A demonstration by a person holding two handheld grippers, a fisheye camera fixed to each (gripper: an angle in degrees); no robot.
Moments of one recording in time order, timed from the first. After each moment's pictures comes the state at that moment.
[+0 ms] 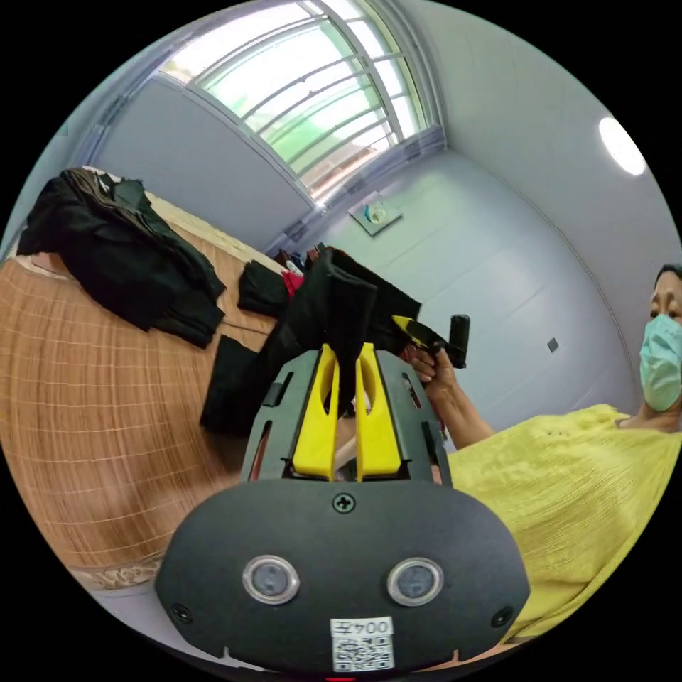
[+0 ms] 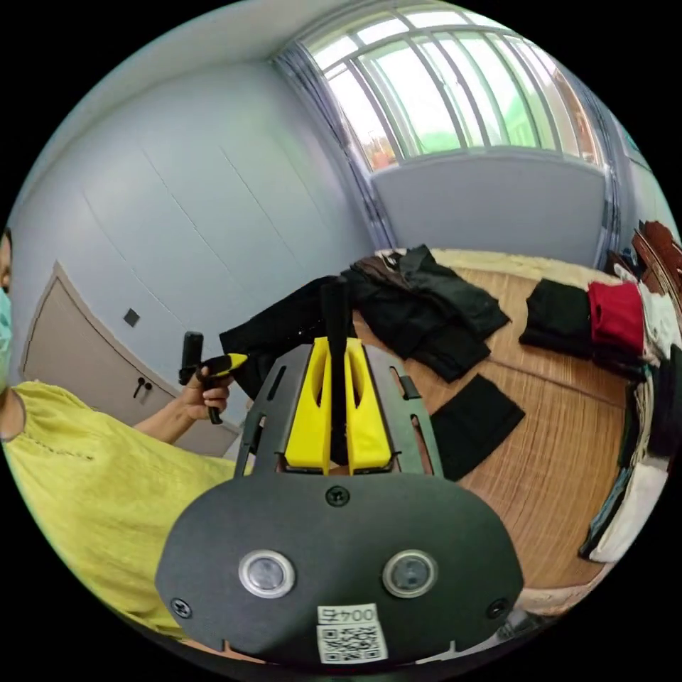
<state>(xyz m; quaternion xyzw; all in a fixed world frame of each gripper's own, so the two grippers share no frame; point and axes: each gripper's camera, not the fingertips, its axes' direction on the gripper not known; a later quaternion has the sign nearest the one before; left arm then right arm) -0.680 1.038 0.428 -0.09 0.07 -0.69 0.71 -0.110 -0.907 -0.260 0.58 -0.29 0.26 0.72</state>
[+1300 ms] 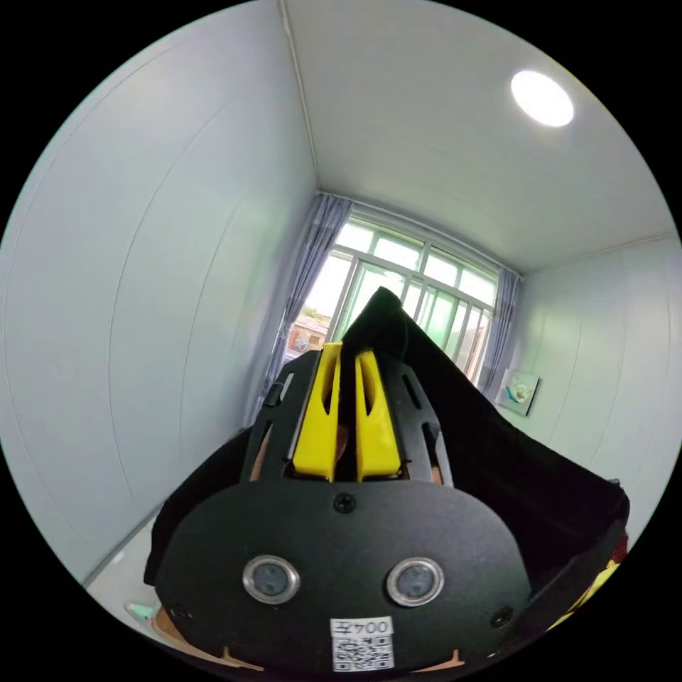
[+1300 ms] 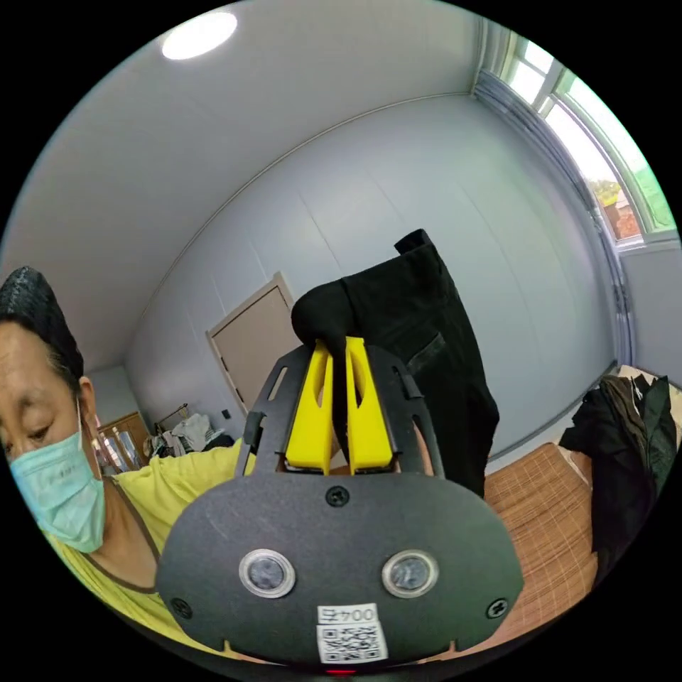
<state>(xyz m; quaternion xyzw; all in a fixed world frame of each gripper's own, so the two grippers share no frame) -0.917 0.677 0.048 -0.05 -0.48 -0.45 0.75 -0.126 -0.846 -0.516 0.73 -0.44 -0.13 0.50</state>
